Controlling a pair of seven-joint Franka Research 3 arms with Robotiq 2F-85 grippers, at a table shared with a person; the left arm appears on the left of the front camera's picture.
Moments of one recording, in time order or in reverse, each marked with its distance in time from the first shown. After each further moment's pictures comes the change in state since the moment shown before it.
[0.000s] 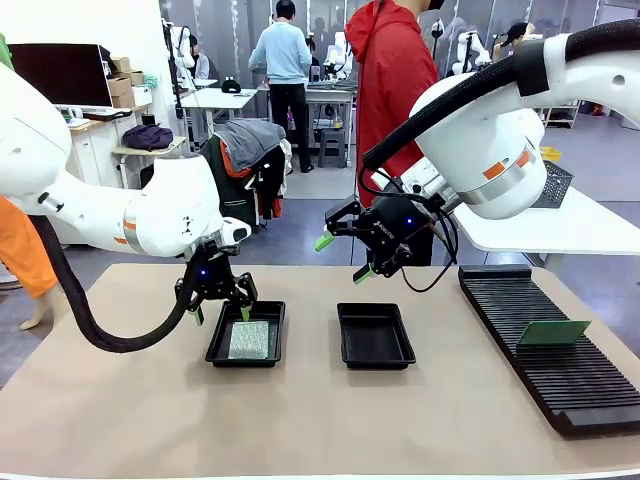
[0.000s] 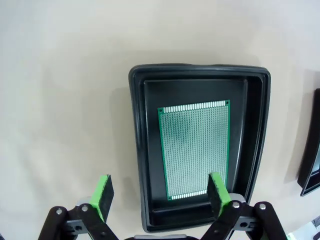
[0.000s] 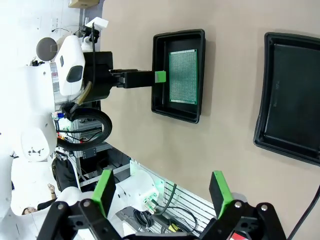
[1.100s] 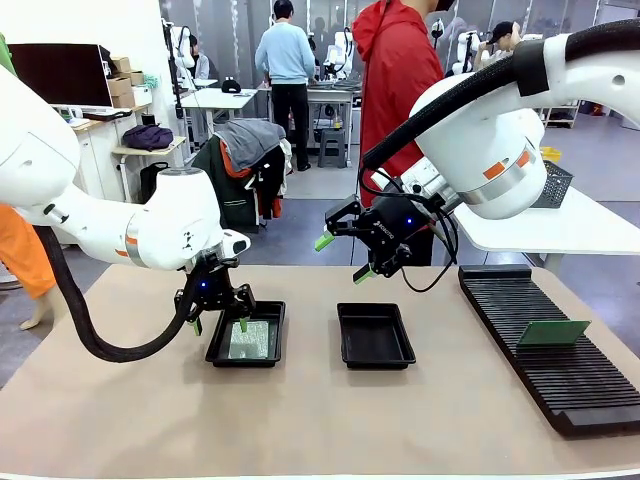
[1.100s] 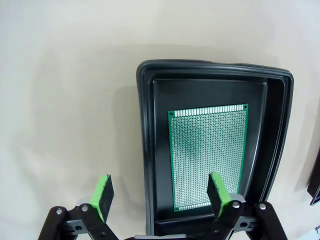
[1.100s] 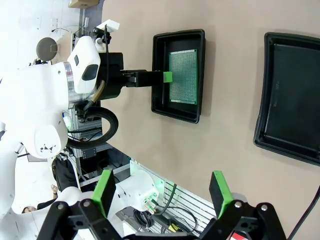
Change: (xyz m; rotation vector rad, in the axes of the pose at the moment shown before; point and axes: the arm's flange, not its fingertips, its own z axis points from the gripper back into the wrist) left arm -0.003 0.005 -0.023 0.016 0.010 0.020; right arm 0.000 0.000 0.000 0.000 0.000 0.000
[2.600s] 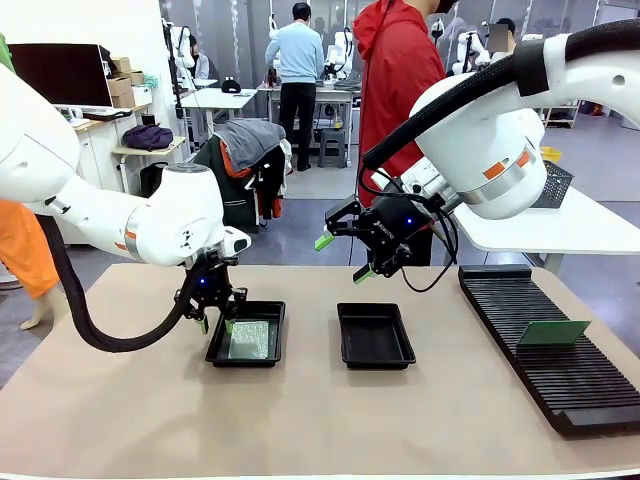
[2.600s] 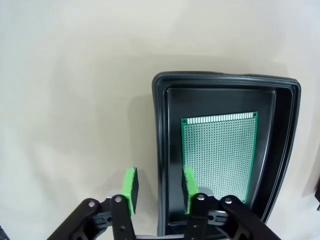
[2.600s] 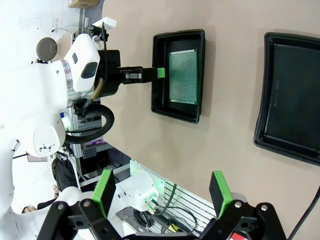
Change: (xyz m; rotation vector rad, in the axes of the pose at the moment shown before) left arm 0.005 0.000 0.005 0.067 -0.021 -0.012; right arm 0.000 0.000 0.000 0.000 0.000 0.000
